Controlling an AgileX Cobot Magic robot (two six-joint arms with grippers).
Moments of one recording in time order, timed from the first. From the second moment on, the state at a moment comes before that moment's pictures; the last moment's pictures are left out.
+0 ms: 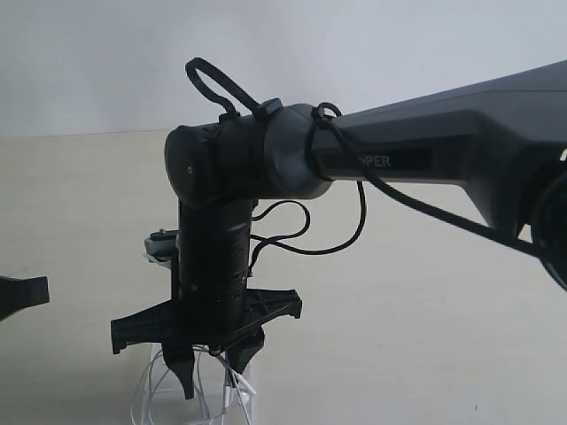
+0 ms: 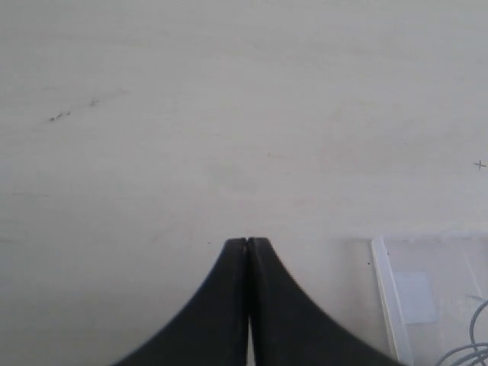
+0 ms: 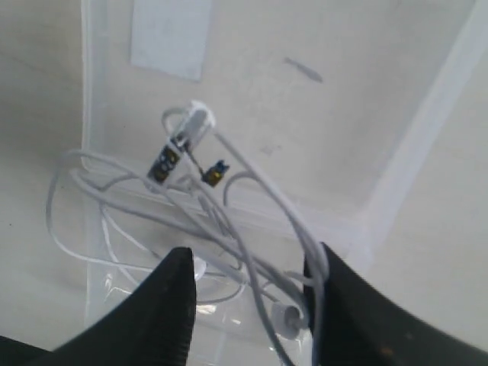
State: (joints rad) left arm -0.24 1.09 -0.33 0.93 0.18 -1.34; right arm 0.89 2.20 -1.63 0.30 1.18 0.44
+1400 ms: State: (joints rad) left arm -0.24 1.09 -0.33 0.98 0.25 -1.34; right arm 0.89 2.17 -1.74 -0.16 1.22 0.41
